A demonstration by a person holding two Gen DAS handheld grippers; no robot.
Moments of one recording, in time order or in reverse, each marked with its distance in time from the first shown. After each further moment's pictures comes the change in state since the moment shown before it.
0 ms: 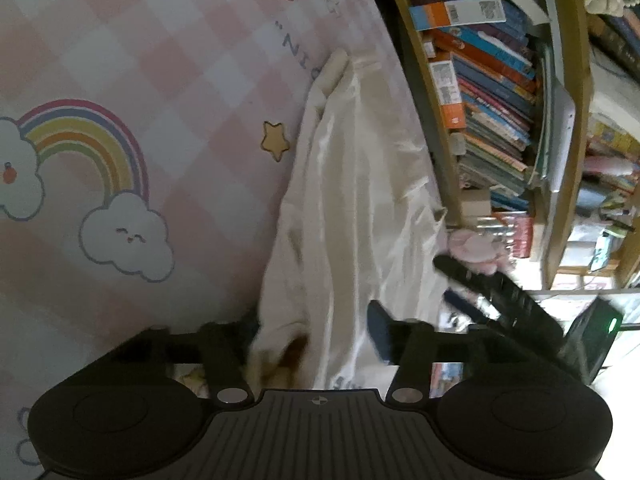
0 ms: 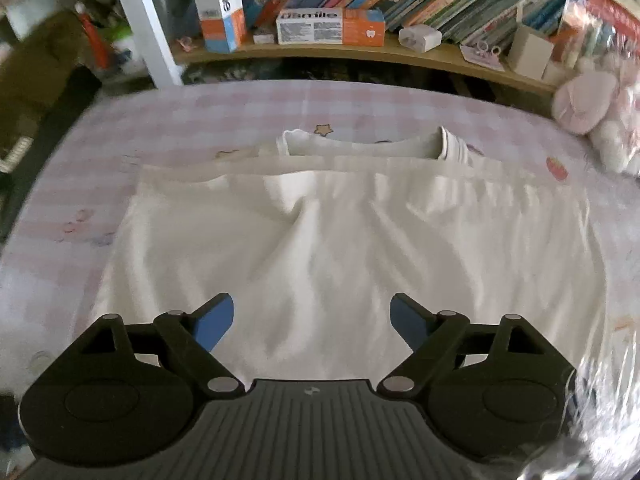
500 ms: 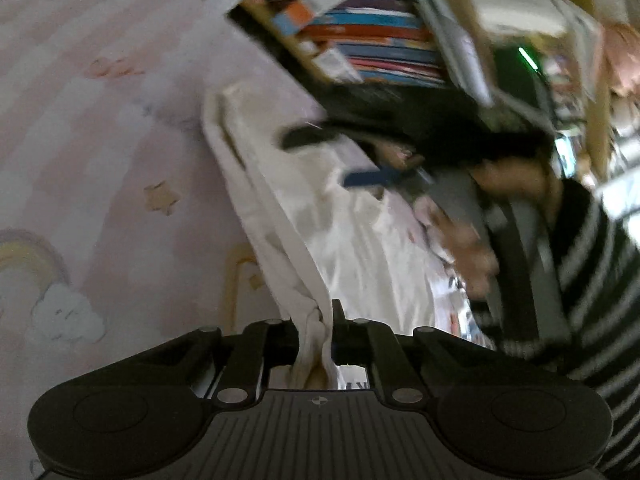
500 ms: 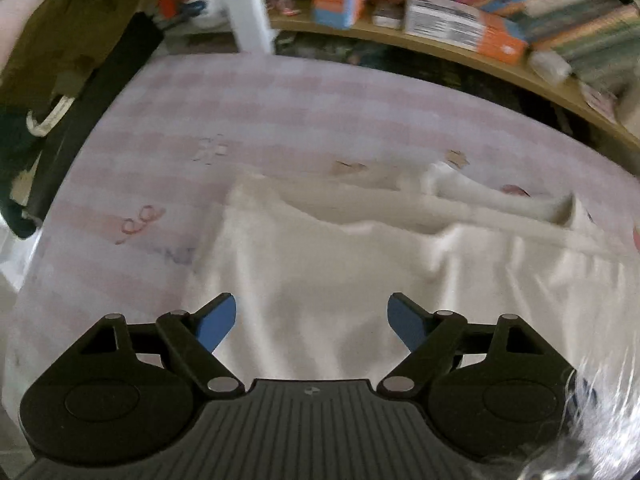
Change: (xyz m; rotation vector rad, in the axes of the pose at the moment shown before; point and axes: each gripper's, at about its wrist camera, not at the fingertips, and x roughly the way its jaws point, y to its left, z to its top) left arm -0.016 -0.063 -0.021 0.424 -0.070 -0.034; right arm 0.041 0.102 0.072 -0.159 0.164 0.113
